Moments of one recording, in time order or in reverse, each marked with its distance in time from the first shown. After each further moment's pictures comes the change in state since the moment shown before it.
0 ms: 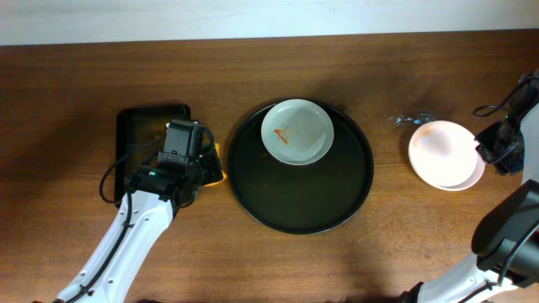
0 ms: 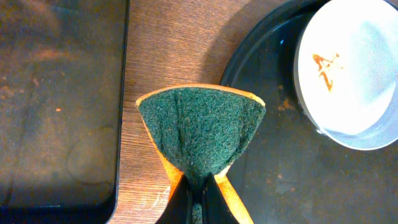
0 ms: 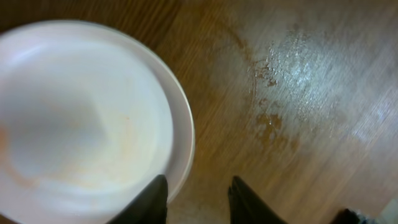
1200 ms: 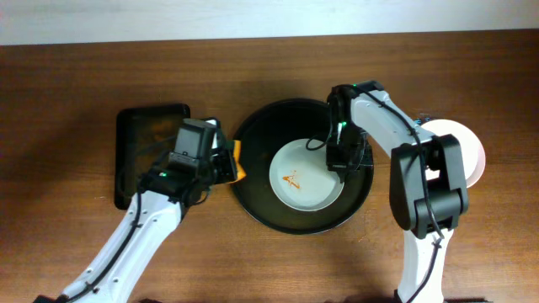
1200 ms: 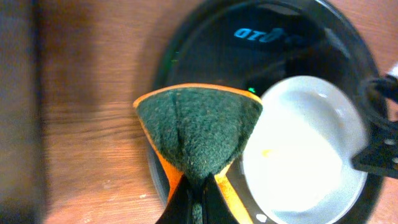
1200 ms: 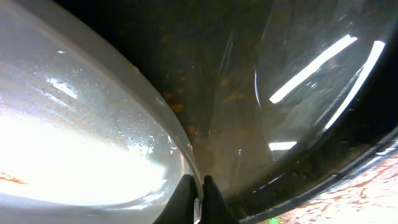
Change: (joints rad) left arm -0.073 0.014 0.000 0.088 0.113 0.000; right arm 0.753 0.285 0.006 -0.121 -0.322 -0.203
